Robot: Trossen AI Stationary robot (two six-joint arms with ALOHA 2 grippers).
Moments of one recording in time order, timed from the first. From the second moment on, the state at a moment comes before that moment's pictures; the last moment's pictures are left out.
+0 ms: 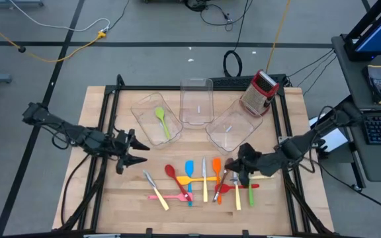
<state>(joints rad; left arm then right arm) -0.41 0.54 0.34 0.09 -0.24 -0.38 0.55 1.13 0.85 -0.33 0.42 0.96</state>
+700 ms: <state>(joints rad) -0.33 0.50 0.32 0.05 -0.22 -0.40 0.53 1.33 1.06 -0.75 -0.01 1.55</state>
